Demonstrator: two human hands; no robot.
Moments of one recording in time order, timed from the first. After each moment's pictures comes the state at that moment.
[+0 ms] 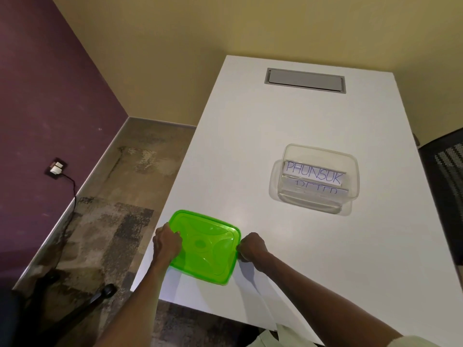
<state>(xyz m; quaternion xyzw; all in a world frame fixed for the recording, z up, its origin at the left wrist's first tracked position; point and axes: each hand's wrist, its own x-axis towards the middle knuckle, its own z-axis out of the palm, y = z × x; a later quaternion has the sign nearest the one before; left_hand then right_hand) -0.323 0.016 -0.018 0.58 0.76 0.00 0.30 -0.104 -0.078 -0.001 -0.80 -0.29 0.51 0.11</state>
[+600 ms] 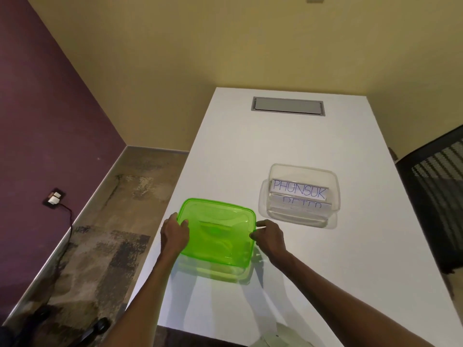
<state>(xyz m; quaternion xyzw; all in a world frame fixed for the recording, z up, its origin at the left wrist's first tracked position) -0.256 0.037 0.061 0.62 0.71 0.14 0.30 -0.032 -0.079 0.060 -0.81 -0.26 0.41 0.34</state>
